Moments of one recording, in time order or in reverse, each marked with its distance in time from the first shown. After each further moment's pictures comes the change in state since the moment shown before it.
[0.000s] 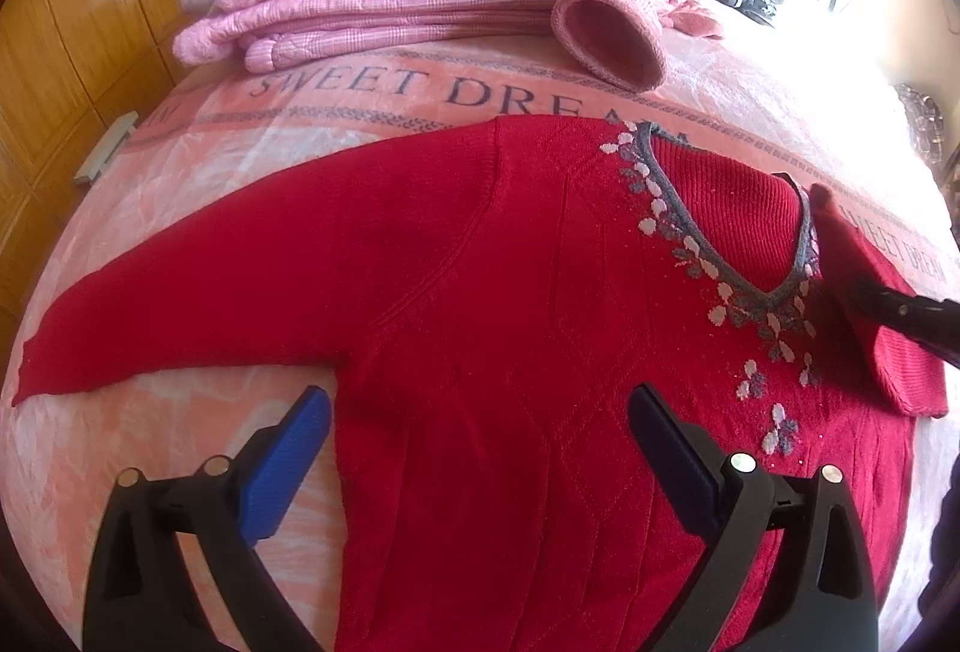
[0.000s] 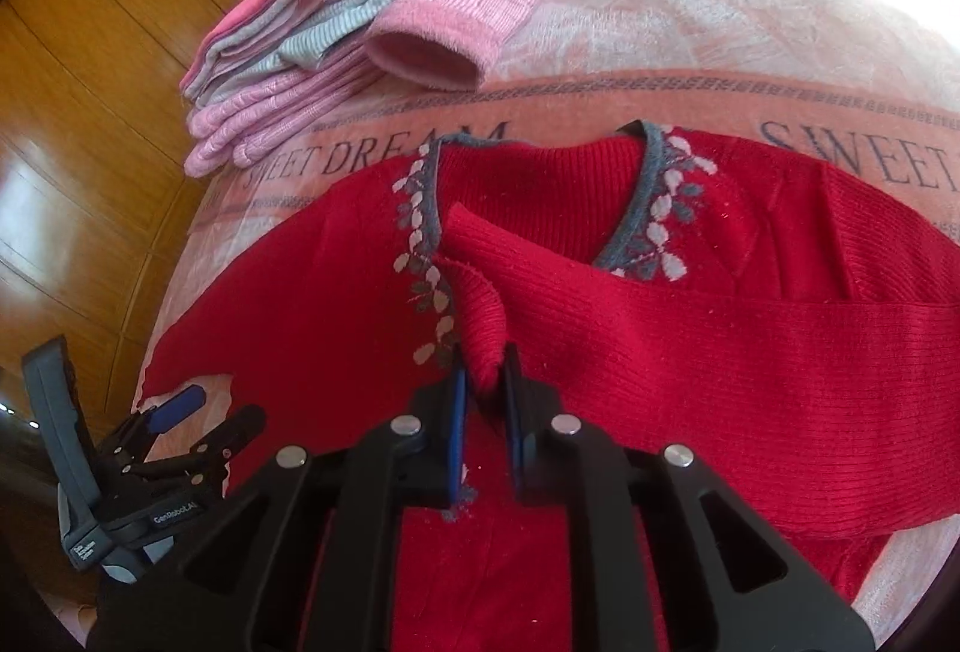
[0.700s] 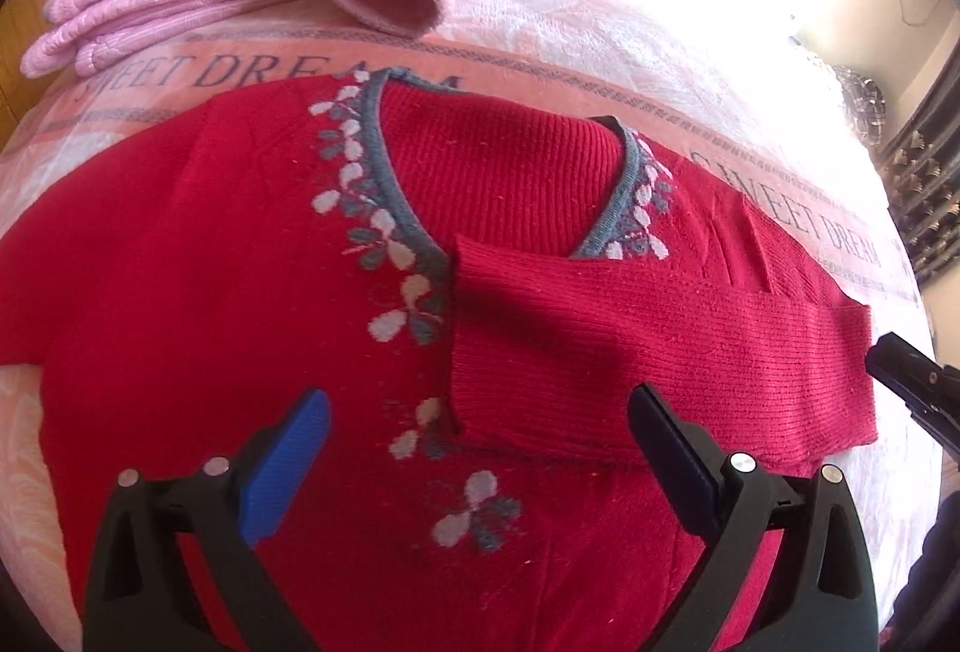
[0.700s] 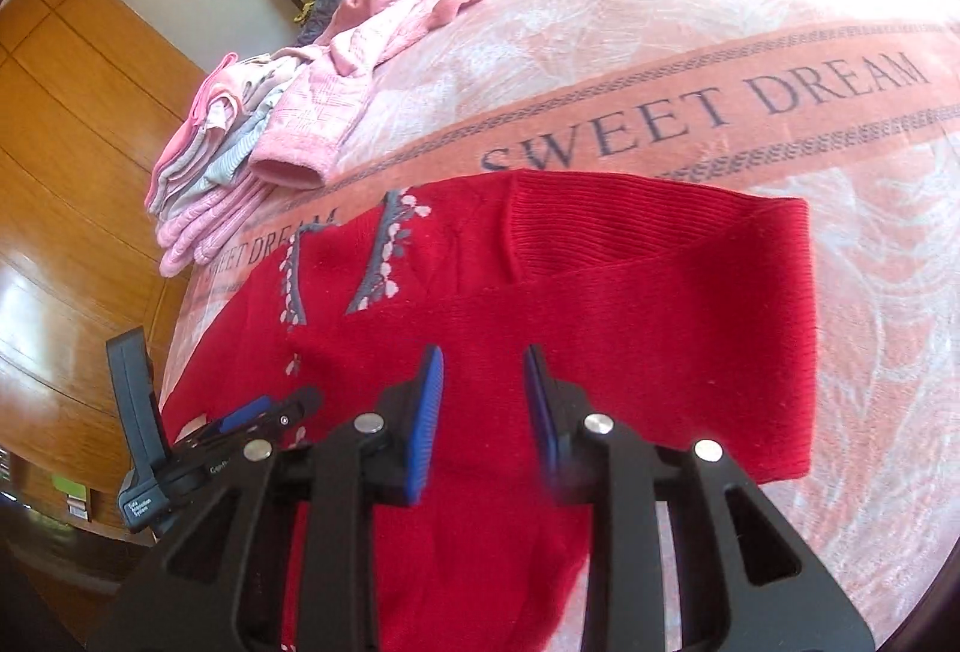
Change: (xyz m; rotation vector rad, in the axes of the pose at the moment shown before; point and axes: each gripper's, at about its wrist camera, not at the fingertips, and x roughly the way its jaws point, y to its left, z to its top) left arm 0.047 -0.150 0.005 0.017 0.084 -0.185; right arm -0.113 -0.153 -0.038 0.207 -0.141 -0.037
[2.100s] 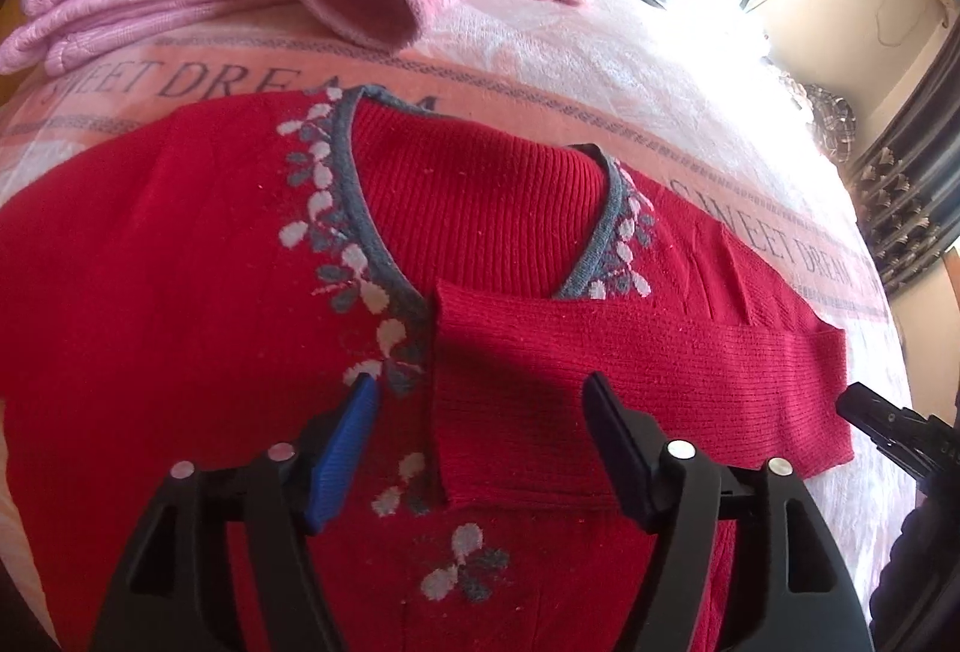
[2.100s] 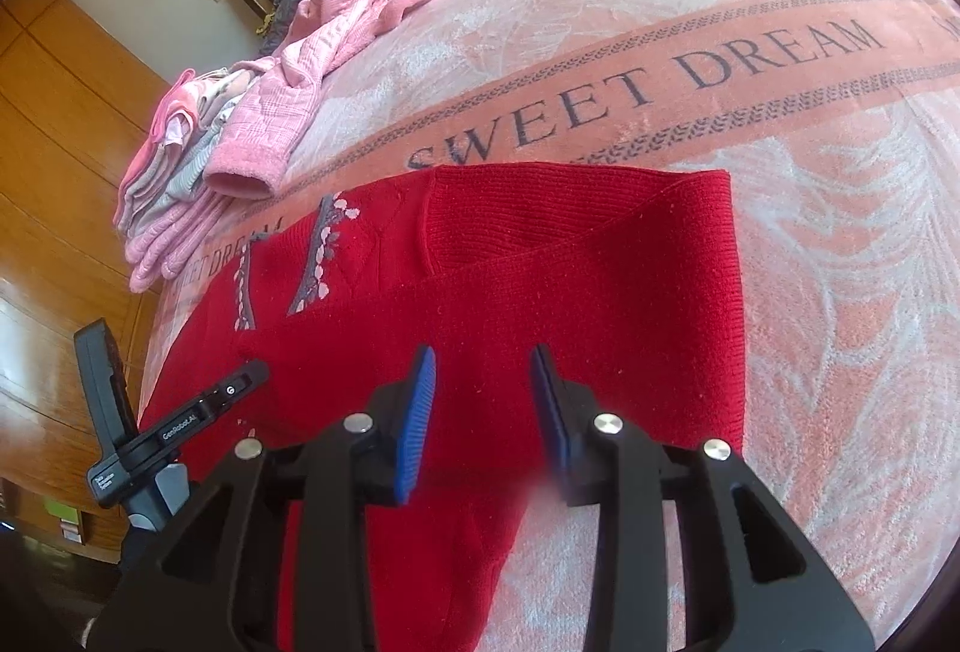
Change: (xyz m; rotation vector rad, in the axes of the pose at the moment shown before) left arm 0.018 0.006 0.010 0.019 -0.027 -0.060; right arm 0.001 -0.032 -0.007 0.044 -0.006 -0.058
